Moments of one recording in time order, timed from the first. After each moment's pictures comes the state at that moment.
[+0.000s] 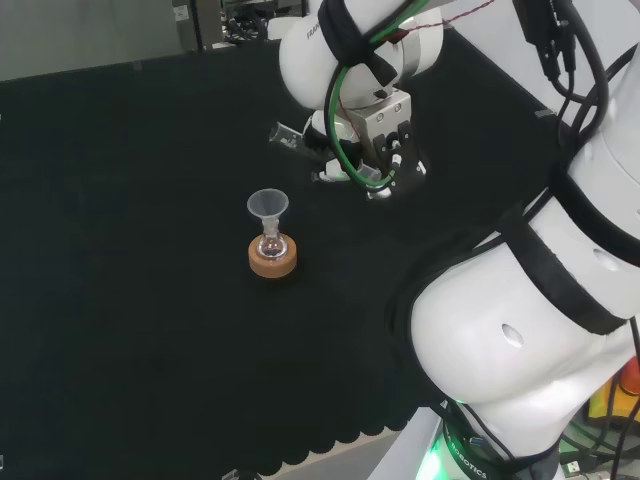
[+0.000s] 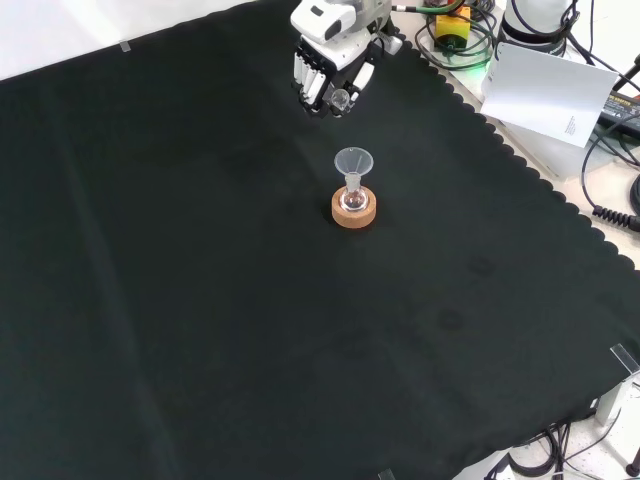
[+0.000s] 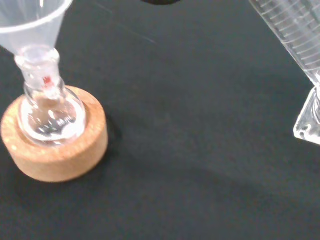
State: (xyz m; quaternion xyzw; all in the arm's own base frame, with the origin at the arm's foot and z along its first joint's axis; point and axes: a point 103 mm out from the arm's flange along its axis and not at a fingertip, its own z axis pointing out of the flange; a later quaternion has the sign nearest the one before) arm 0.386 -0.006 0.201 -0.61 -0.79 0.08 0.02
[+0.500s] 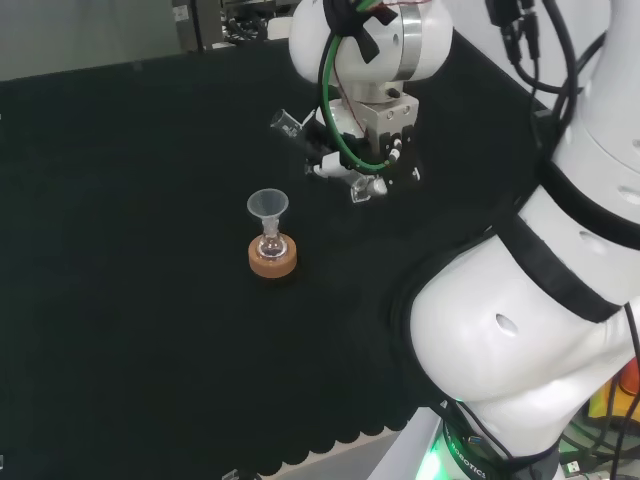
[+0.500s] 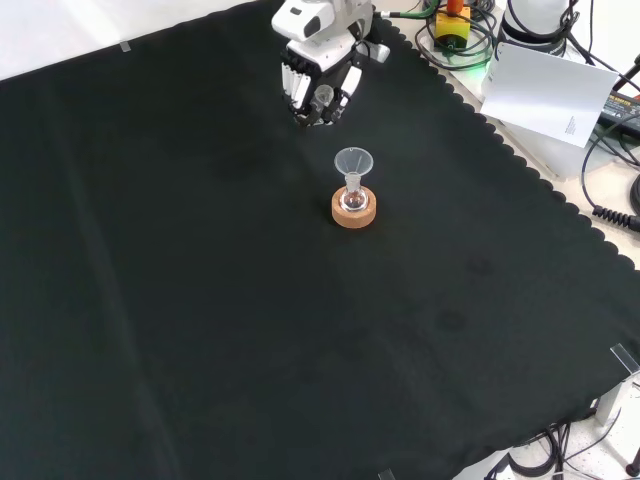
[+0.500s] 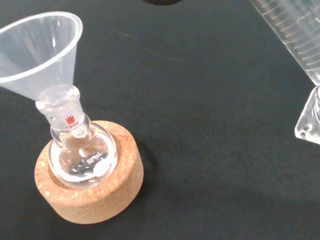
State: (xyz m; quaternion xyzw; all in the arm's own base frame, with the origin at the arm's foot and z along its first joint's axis) arm 0.406 -0.009 0.183 -0.61 -0.79 0.00 0.09
